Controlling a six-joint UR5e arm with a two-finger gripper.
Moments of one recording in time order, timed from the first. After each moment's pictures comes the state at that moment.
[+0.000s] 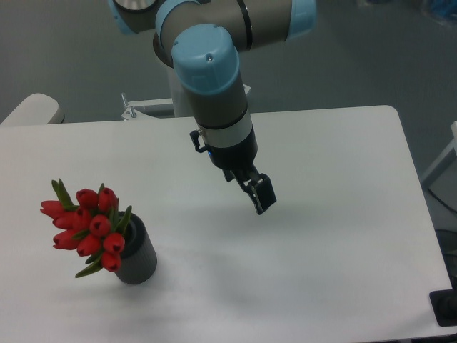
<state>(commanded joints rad) 2.34 -1.83 -1.45 -1.19 1.71 1.31</state>
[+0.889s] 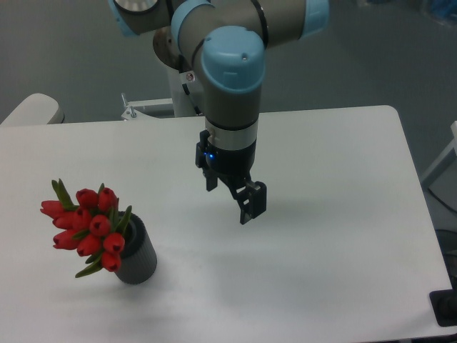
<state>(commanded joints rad) 2.41 -1.82 -1.52 -1.19 1.26 1.22</state>
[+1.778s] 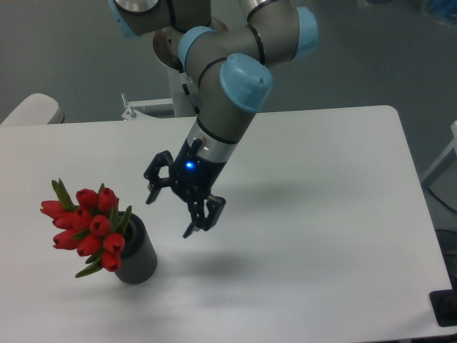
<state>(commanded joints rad) 2.41 -1.79 -1.77 -0.94 0.82 1.04</state>
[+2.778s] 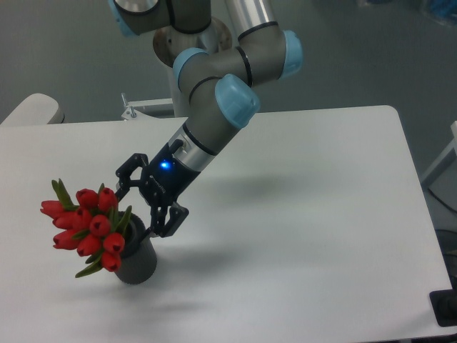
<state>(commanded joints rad) 2.37 -1.85 -1.82 -0.77 0.66 1.18</state>
